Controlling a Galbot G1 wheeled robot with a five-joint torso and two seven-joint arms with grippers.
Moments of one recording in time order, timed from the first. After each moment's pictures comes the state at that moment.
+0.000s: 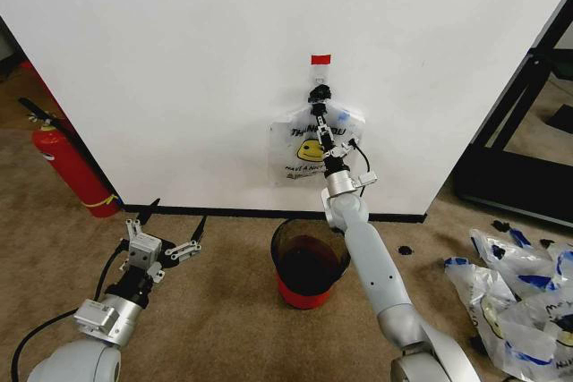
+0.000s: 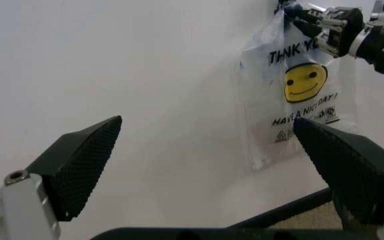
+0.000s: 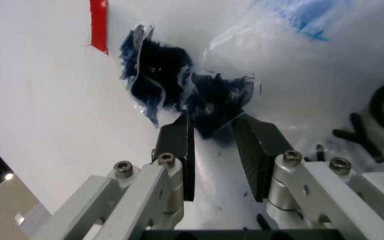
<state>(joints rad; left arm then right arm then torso) 1.59 -1.43 -0.84 -2.23 -0.06 -0.08 0.44 -0.55 1.59 0.36 1.03 1.22 0.14 -0.58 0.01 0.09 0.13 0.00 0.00</state>
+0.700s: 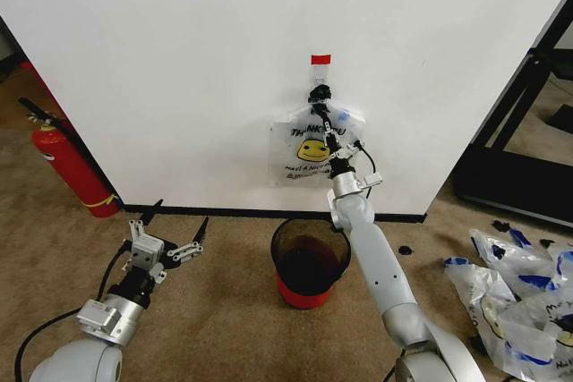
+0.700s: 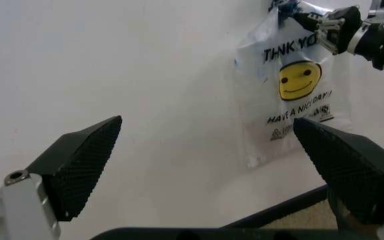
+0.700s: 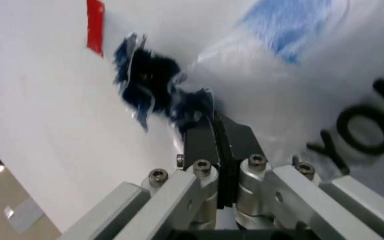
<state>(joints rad) 1.58 -1.43 -0.83 -2.21 -0.06 -0.10 0.45 -0.55 1.57 0.37 1.02 1.19 0.15 -0.60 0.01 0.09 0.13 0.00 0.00</state>
